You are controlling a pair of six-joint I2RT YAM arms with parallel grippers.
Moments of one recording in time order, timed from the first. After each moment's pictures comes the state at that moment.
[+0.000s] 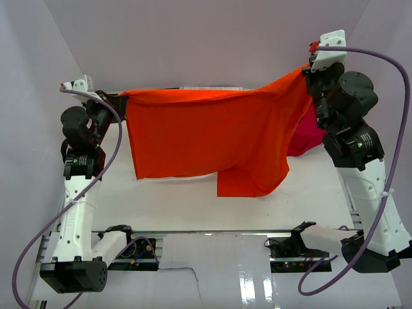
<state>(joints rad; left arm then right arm) 0.03 0.98 1.15 -0.09 0.24 -0.39 0.47 1.17 1.76 -0.42 0.47 -0.42</state>
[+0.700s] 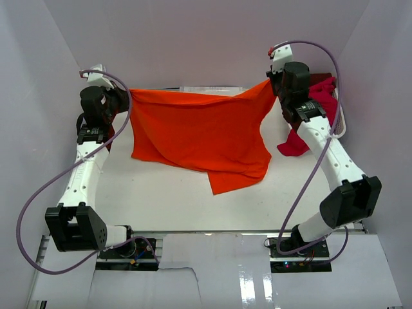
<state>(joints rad) 0.03 1.31 1.22 -0.04 0.13 -0.35 0.33 1.50 1.55 -0.21 0.30 -0.32</state>
